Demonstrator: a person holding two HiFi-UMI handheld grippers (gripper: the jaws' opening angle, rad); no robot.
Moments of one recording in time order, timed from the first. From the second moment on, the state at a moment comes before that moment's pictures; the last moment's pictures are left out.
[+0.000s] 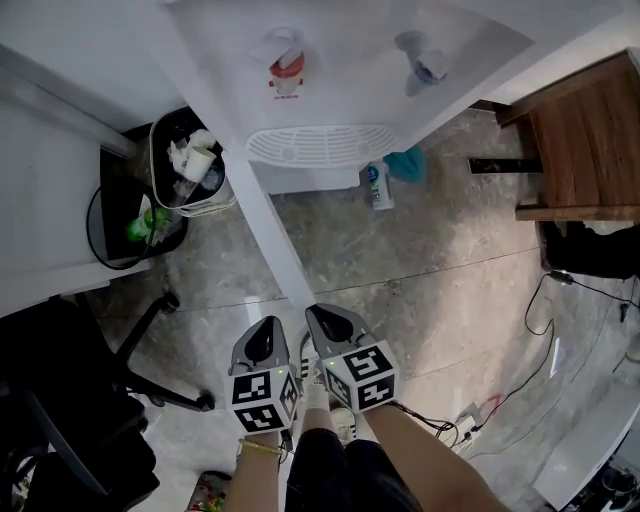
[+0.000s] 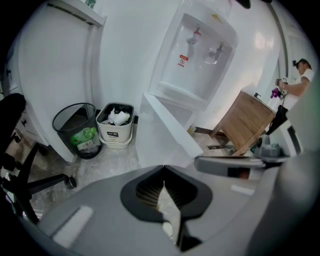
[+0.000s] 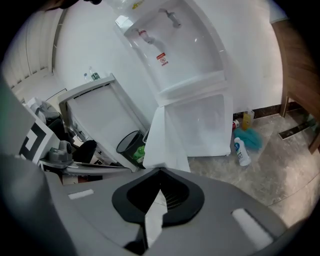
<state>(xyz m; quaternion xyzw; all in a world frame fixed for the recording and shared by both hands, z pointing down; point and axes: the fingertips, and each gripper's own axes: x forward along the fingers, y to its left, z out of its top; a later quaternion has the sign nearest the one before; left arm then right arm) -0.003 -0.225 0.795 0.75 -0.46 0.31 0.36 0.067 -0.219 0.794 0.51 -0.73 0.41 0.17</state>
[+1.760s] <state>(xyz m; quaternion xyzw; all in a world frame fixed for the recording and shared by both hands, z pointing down) 0.056 -0.162 0.726 0.77 -0.40 0.34 0.37 0.128 -0.148 0.725 0.56 -0.68 0.44 0.16</state>
